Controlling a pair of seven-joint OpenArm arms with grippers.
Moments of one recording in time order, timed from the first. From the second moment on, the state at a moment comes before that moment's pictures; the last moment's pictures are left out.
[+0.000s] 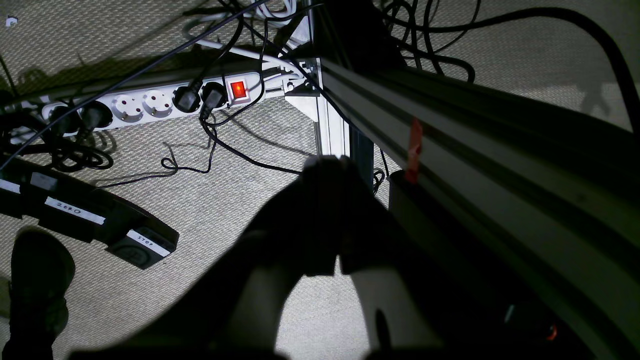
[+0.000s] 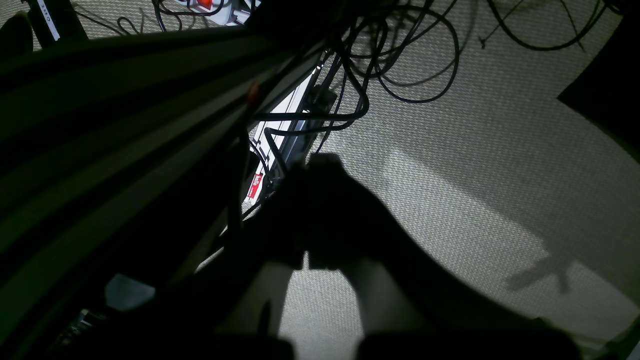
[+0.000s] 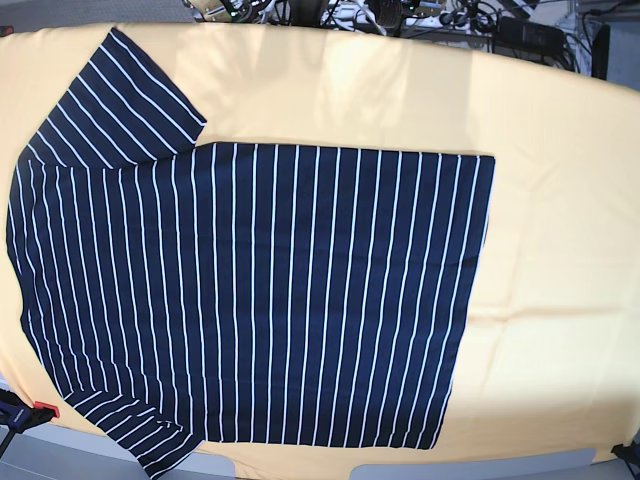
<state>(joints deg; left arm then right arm) 7.4 -3.8 19.9 16.2 -18.8 -12.7 -0.7 -7.0 1.4 -20.1 23.4 -1.3 10.5 -11.6</state>
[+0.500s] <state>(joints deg) 7.4 -3.8 19.9 16.2 -18.8 -13.1 -0.9 -7.0 1.4 -20.1 23.5 -1.3 14.9 -11.6</state>
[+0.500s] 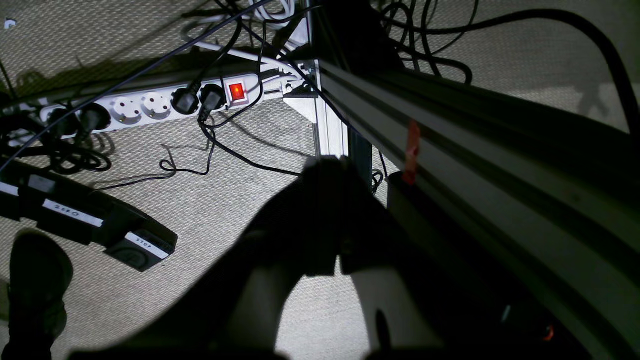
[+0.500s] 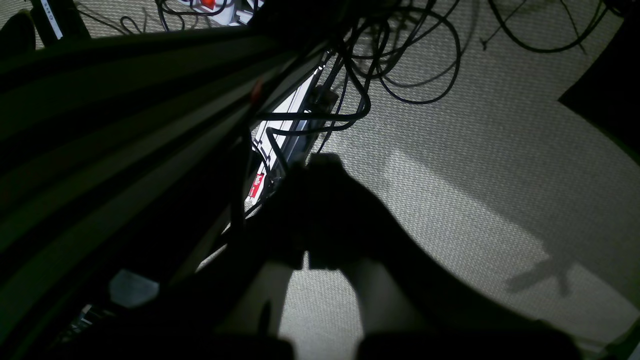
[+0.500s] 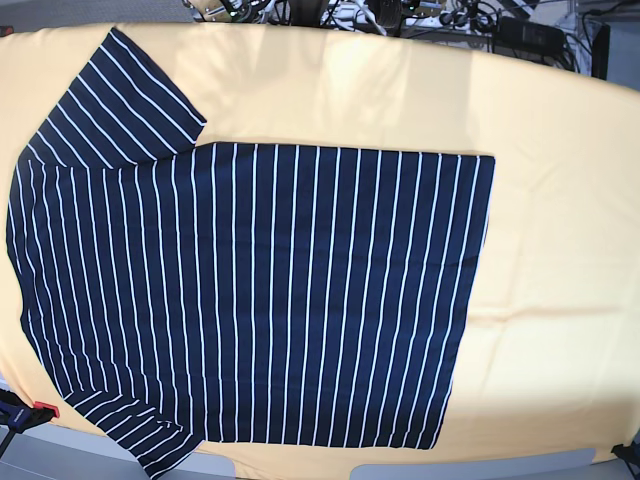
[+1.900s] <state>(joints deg) 30.9 -7.9 19.9 51.2 -13.5 -13.1 18.6 -24.2 7.5 -20.2 45.9 -1.1 15.1 -30.5</state>
